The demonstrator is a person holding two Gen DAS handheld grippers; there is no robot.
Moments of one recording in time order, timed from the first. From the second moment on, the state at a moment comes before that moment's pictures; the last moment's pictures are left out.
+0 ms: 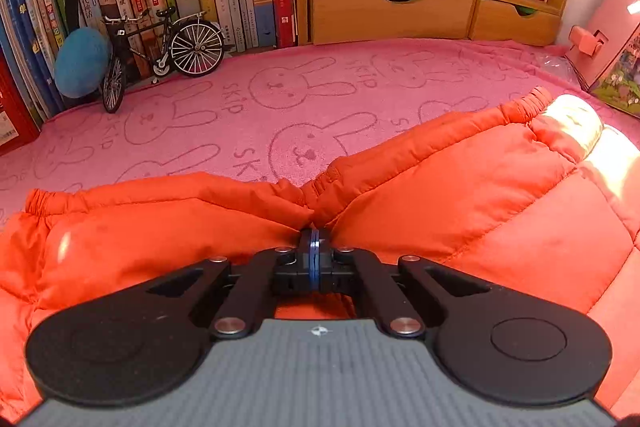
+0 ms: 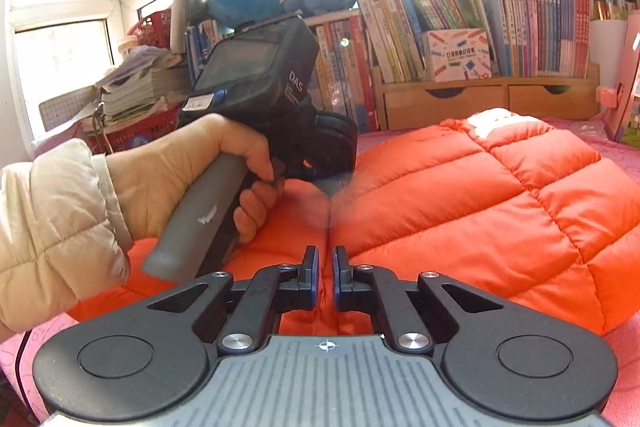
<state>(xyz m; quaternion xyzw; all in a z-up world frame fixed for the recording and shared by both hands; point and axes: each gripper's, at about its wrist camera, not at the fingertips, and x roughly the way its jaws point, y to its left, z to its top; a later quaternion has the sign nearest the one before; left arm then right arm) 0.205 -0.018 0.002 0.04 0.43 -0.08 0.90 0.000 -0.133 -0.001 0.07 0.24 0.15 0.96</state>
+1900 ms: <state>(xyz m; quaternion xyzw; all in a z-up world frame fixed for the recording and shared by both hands) 0.169 -0.010 0.009 -0.05 0.48 -0.17 0.86 0.025 -0.100 -0.029 -0.01 0.28 0.07 0.96</state>
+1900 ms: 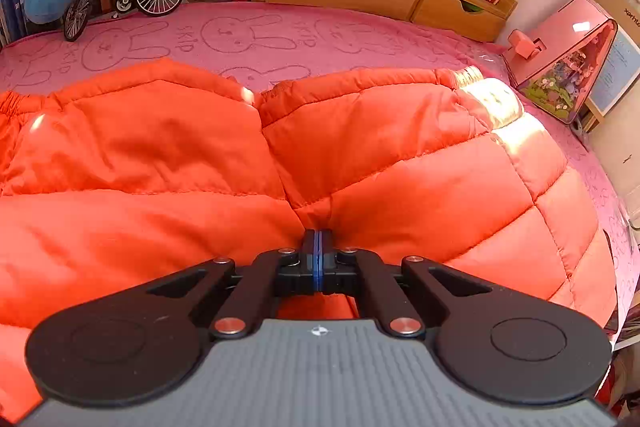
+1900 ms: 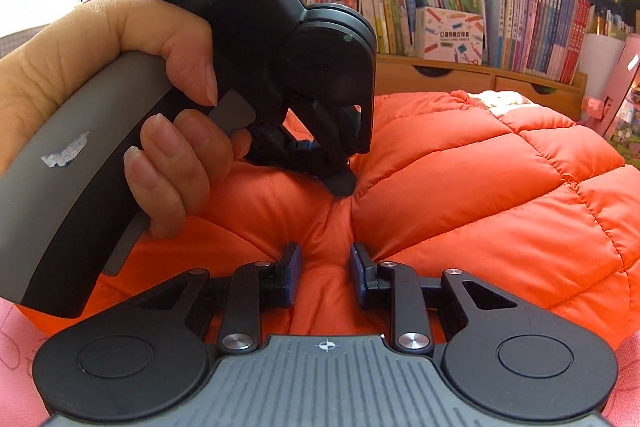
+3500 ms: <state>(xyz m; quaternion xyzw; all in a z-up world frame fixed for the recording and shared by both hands) 0.206 -0.029 0.011 -0.06 0.53 -0.04 0.85 0.024 -0.113 -0.030 0.02 0.29 0.09 0.95</state>
